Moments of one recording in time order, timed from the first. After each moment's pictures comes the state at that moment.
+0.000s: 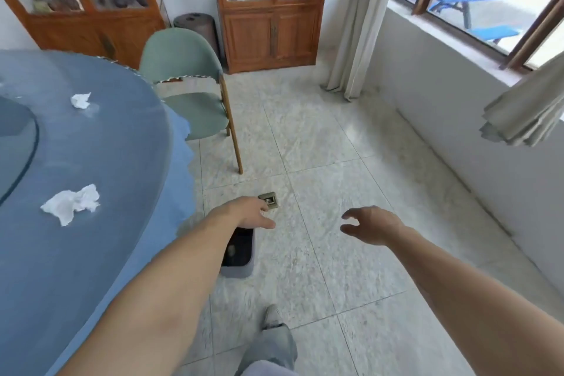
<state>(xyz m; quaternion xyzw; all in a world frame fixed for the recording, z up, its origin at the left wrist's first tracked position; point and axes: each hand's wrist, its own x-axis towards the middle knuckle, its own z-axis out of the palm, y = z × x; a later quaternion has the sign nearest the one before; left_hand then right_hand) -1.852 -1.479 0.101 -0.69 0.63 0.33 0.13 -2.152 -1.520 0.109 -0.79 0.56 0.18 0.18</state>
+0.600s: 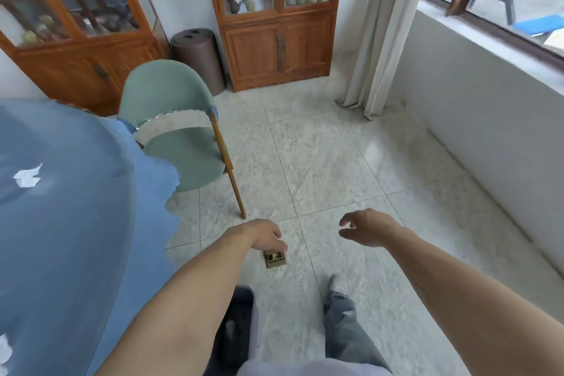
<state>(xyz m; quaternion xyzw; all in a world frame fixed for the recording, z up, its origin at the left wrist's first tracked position) -1.820 -1.822 0.070 -0.68 0.59 0.40 0.17 -2.080 -1.897 0.064 -0.80 0.51 0.18 0.23</state>
